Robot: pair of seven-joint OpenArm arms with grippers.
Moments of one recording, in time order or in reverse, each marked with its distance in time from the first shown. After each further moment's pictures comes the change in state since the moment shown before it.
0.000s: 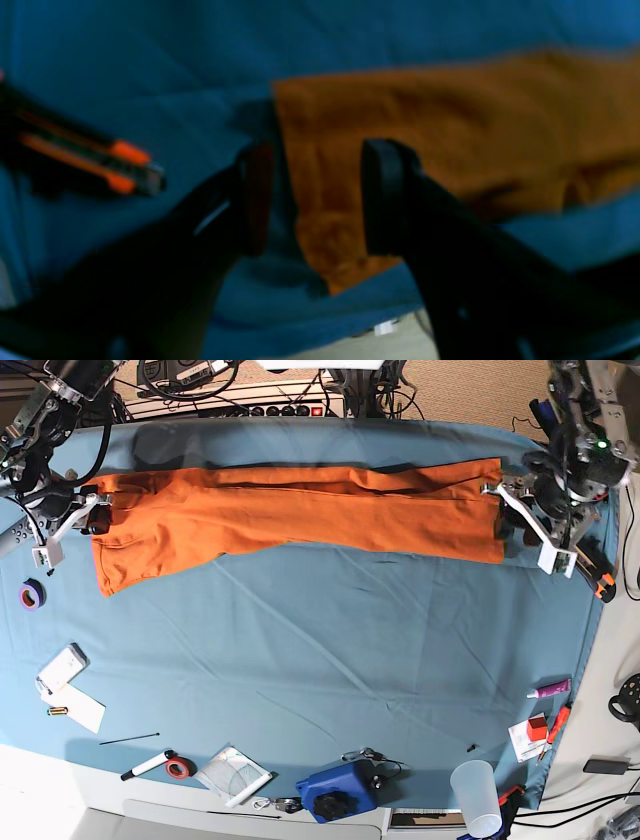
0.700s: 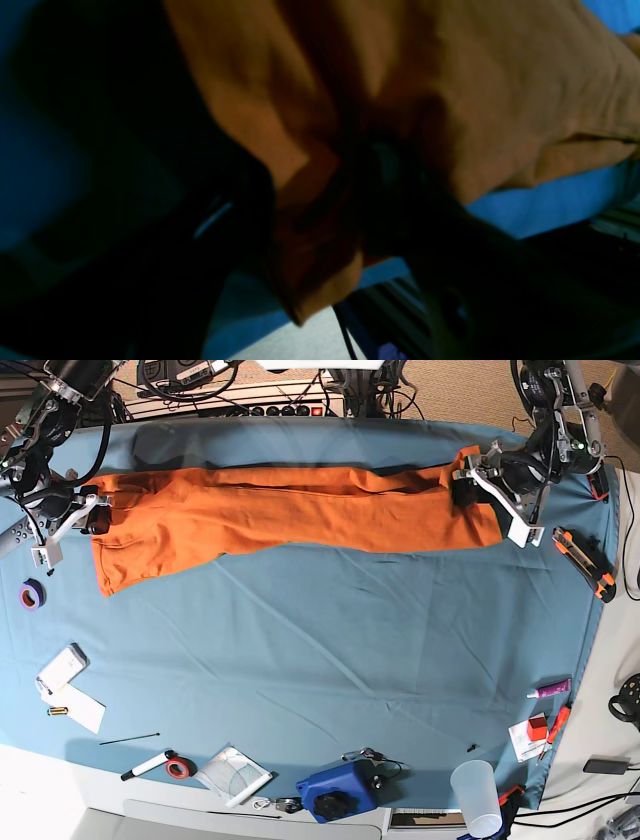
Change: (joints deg) left arm -0.1 6.3 -0.1 -14.6 -10.7 -3.1 2.8; right arm 0.0 0.0 0.0 0.0 0.0 -1.0 0.0
